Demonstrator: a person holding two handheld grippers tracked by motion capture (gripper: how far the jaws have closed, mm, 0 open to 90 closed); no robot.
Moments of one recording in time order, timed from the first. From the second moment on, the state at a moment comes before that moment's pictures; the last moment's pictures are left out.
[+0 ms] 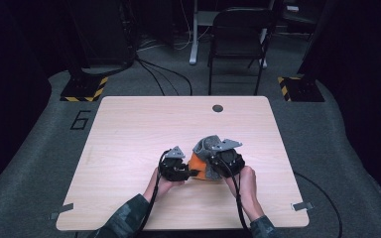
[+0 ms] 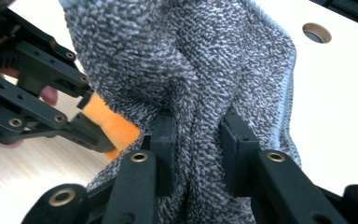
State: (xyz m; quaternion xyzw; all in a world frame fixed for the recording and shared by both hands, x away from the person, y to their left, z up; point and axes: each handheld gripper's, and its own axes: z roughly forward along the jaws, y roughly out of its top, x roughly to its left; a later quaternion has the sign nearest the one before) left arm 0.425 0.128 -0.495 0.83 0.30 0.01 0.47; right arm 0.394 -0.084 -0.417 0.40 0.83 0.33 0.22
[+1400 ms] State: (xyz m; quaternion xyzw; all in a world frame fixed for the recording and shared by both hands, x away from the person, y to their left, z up) left arm 0.426 0.130 -0.497 0.83 0.30 0.00 0.48; right arm 0.435 -0.146 -0.481 0.51 0.82 0.20 0.18
